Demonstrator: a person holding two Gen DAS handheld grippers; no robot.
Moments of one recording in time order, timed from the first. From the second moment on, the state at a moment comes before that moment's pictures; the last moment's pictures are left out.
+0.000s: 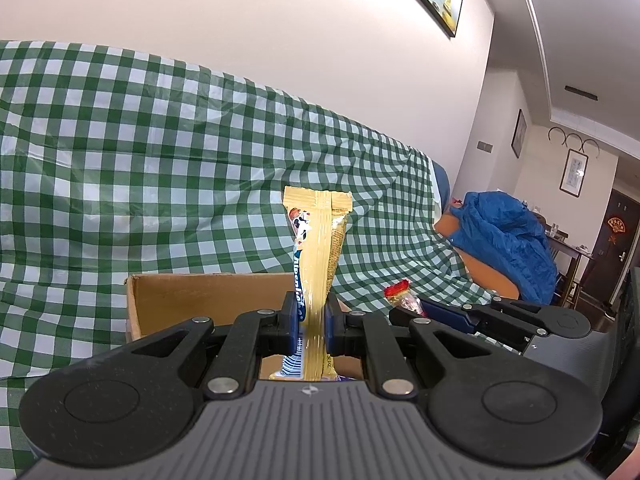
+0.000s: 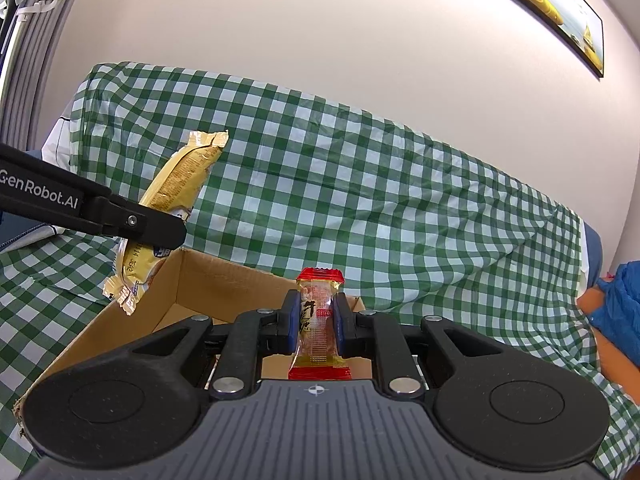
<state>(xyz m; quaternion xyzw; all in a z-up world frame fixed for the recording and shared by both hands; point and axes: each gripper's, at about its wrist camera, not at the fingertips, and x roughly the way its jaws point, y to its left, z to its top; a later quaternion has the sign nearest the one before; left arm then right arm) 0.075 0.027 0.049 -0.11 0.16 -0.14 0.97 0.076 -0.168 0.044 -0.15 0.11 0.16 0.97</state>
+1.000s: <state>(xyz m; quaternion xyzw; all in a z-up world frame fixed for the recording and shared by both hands) -0.036 0.011 0.073 -0.11 0.17 -0.03 0.98 0.029 -0.199 0.044 -0.04 0.20 0.14 0.97</state>
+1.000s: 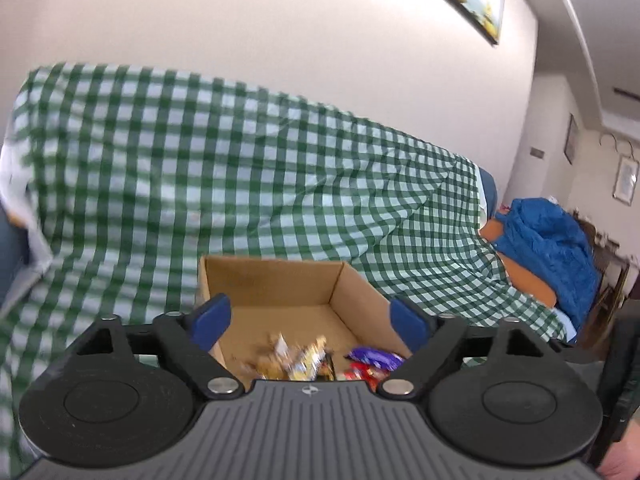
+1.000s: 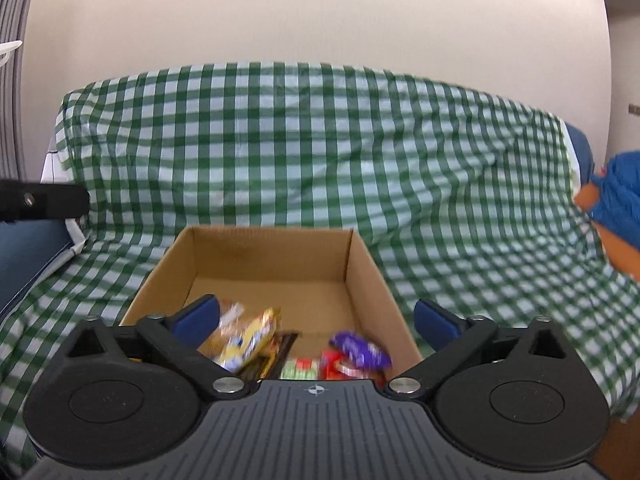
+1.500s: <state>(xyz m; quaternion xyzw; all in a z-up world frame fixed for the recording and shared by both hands) -0.008 0.006 0.011 -0.11 0.30 0.04 0.95 0.036 -0.199 0.021 -0.04 0.27 0.10 0.96</state>
